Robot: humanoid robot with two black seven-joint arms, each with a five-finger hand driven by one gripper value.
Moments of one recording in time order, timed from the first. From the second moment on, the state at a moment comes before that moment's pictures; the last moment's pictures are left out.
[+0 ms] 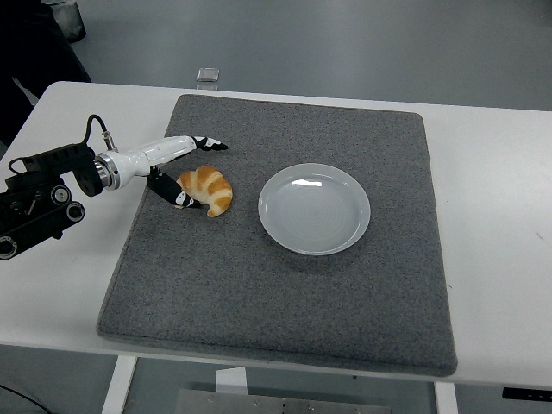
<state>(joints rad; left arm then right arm) -0.80 0.63 -0.39 -1.12 1.35 0.00 -0.22 0.03 0.00 -0.08 0.12 0.06 -0.08 -0.04</state>
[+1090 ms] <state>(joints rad) -0.80 0.63 -0.35 -1.13 1.35 0.01 -0.23 0.03 0.00 -0.08 0.12 0.06 -0.08 -0.04</state>
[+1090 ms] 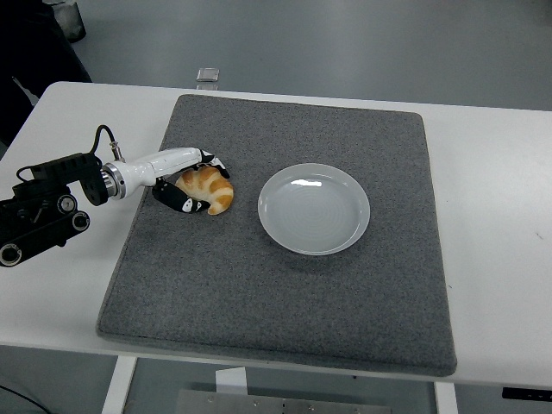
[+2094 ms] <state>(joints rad) -1.07 0.72 -0.37 -1.14 1.24 -0.07 -0.23 0.03 0.00 -0.08 0.11 0.06 -0.08 -0.04</state>
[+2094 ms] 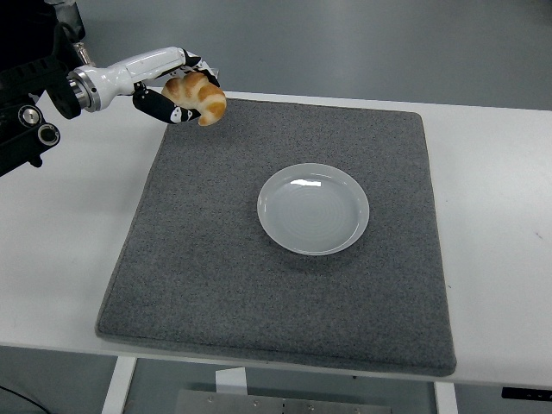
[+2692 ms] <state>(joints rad) -1.28 0.70 -0.38 -1.14 1.23 -0.21 -0.23 0.03 0.00 -0.08 0.12 0.06 -0.08 -0.04</state>
